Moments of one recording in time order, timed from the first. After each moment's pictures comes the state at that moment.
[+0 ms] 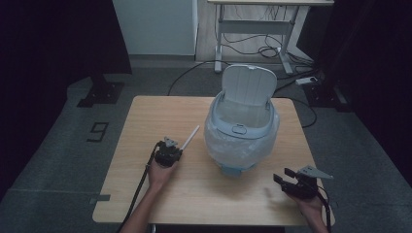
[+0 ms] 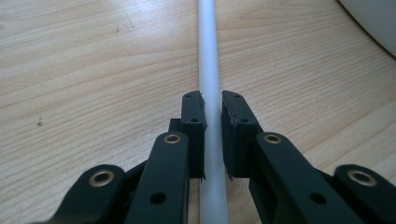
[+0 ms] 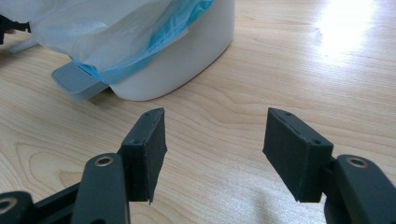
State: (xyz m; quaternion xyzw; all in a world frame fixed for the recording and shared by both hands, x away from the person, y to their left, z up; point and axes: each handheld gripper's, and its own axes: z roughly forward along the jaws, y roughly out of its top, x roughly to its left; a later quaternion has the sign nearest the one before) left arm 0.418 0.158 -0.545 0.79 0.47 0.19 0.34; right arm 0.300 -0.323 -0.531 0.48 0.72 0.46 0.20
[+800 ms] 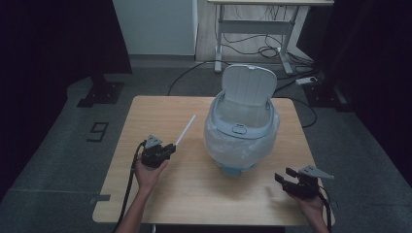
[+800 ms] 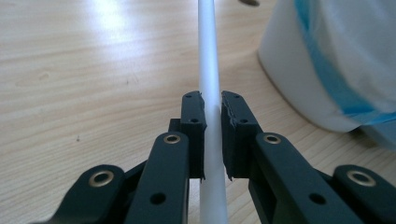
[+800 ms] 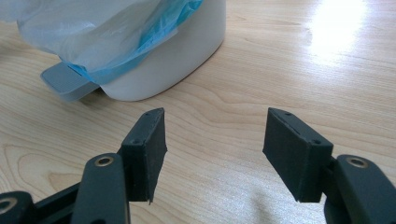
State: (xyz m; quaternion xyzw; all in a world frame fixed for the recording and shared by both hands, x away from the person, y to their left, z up) left arm 0.383 0.190 -0.492 0.74 0.46 0.18 0.46; right arm 0.300 -0.327 -0.531 0.48 0.71 0.46 0.21
